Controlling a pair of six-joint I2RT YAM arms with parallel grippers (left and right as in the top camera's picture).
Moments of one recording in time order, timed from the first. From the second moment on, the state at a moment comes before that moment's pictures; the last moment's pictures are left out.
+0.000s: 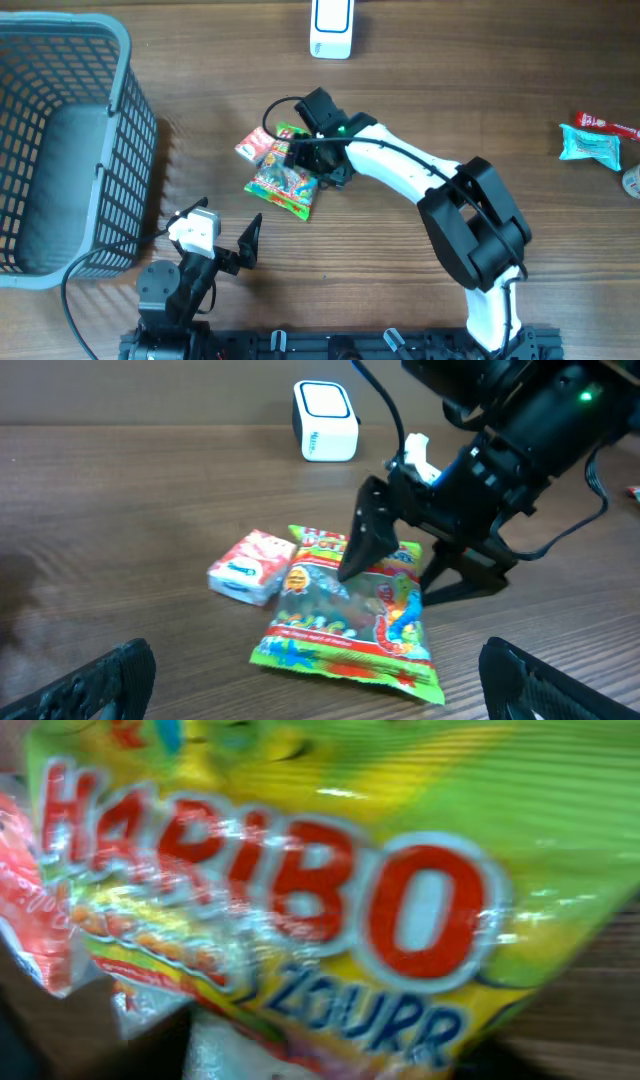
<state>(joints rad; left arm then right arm) -0.07 0.06 0.10 -0.31 0.30 -0.07 0.66 2.10 1.43 -0.55 -0.22 0.97</state>
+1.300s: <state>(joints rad) -0.07 0.06 0.10 -0.31 0.30 -0.07 0.69 1.84 1.39 -1.10 0.25 -0.09</state>
